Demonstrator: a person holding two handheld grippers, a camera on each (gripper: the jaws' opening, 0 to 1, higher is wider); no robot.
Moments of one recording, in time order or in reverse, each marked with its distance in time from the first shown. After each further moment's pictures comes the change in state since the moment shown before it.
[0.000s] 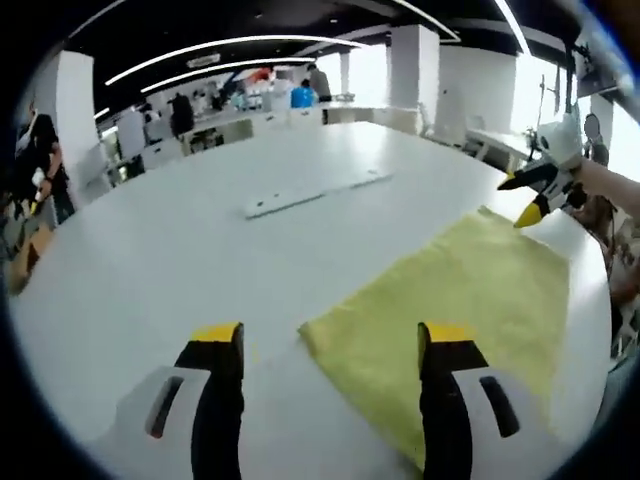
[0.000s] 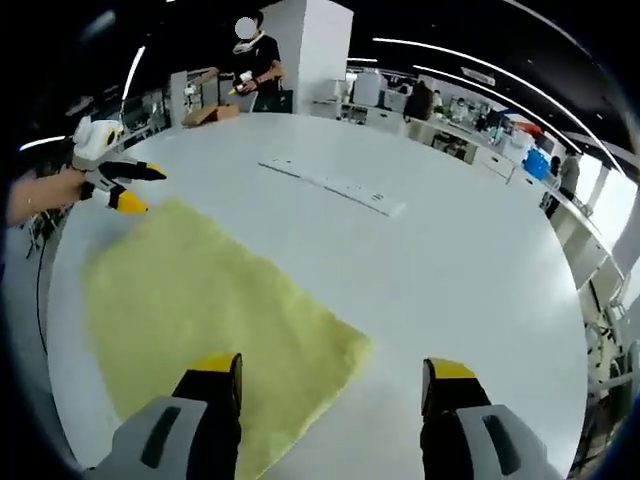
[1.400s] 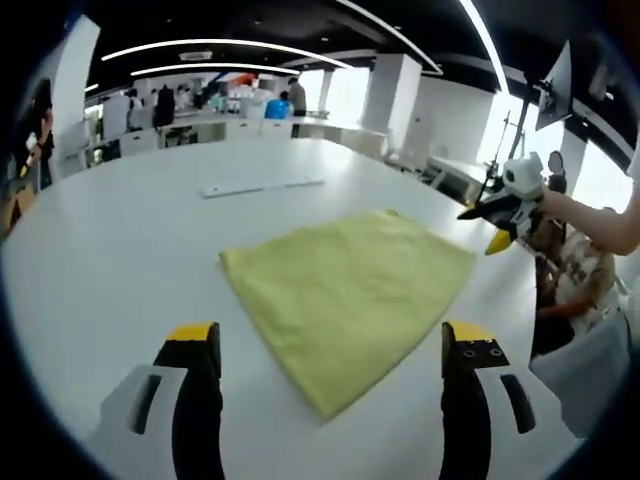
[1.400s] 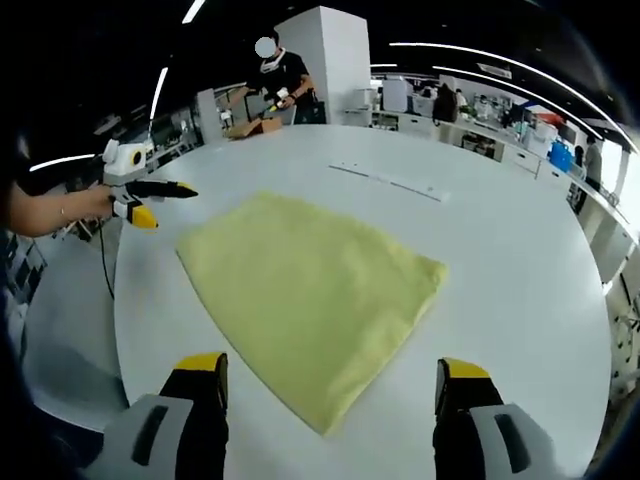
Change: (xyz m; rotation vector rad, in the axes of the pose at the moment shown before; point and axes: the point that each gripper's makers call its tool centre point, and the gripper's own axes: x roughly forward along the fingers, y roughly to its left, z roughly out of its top) left arm -0.095 -0.086 -0.049 -0.073 -0.039 -0.175; right arm -0.085 0.085 -0.060 -0.001 -0.047 0.168
